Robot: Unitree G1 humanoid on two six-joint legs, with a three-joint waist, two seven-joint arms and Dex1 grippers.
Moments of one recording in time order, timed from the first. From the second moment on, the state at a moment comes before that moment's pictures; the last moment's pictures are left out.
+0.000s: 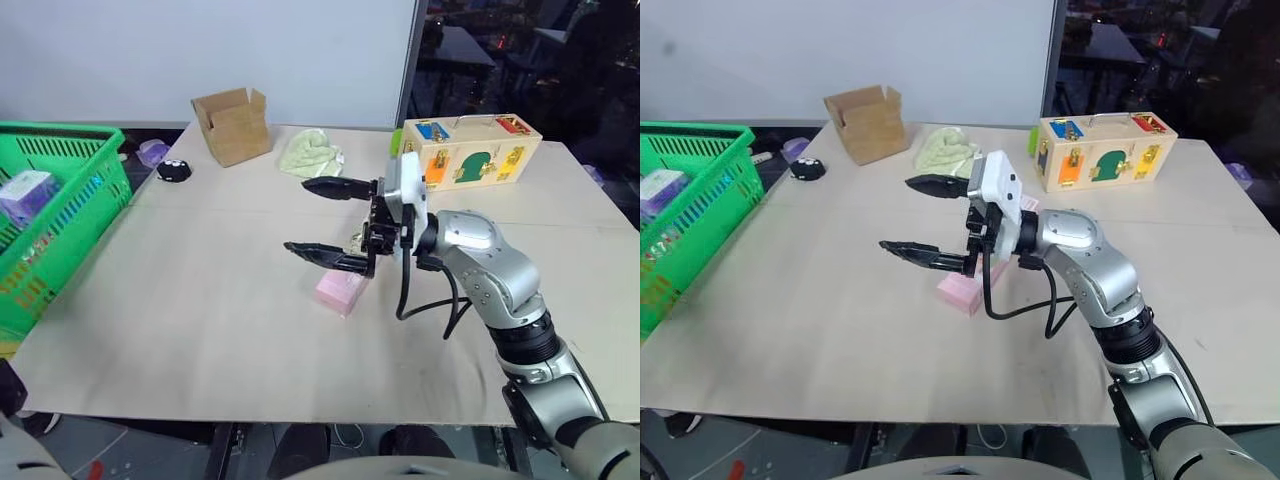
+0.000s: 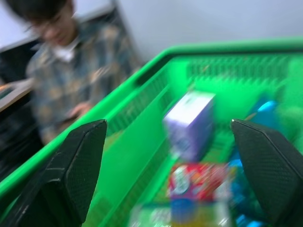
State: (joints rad) left arm -0.79 1.20 0.43 1.16 -0.16 -0.03 -0.53; right arm -0.61 -0.25 0.24 -0.26 0.49 0.42 0.88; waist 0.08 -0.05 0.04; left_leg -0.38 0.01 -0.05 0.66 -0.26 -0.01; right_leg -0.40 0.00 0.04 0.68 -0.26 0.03
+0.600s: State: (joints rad) left arm -0.91 0.62 -0.07 0.07 -0.71 1.42 -0.54; right arm -0.15 -0.62 0.00 -0.38 0.42 0.43 0.82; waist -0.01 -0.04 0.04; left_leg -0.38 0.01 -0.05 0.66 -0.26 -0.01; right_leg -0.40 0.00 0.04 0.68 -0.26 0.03
